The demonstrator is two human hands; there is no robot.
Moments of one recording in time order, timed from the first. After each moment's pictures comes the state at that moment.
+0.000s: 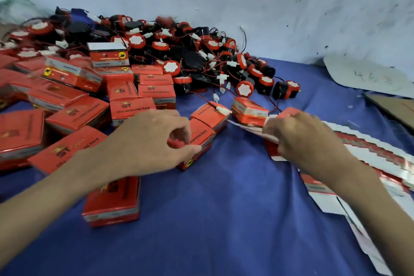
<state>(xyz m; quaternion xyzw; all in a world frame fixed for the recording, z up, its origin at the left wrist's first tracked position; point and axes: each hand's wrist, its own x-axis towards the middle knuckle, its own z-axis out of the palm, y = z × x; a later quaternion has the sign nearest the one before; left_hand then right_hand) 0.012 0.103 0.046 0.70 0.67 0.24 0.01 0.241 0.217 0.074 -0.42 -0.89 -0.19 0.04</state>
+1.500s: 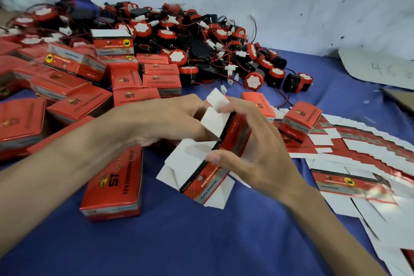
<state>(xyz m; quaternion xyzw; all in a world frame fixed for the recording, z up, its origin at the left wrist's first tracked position) 0.030 0.134 0.073 0.60 0.66 0.26 0.37 0.195 0.184 0.031 -0.20 -0.88 0.26 0.34</state>
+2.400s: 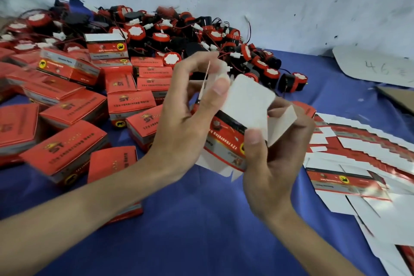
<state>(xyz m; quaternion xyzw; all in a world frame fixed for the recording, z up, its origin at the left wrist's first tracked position) 0.071 0.132 0.045 0.55 0.42 0.71 0.15 0.184 0.157 0.023 -0.16 -0.66 0.29 0.67</state>
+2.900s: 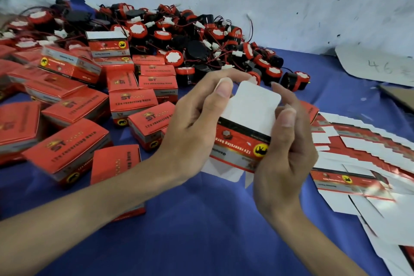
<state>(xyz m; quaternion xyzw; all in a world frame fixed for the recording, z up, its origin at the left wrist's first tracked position) 0.079 0.125 0.049 0.58 0.40 0.68 0.21 0.186 0.163 0.023 -0.24 -0.64 0.26 0.68</state>
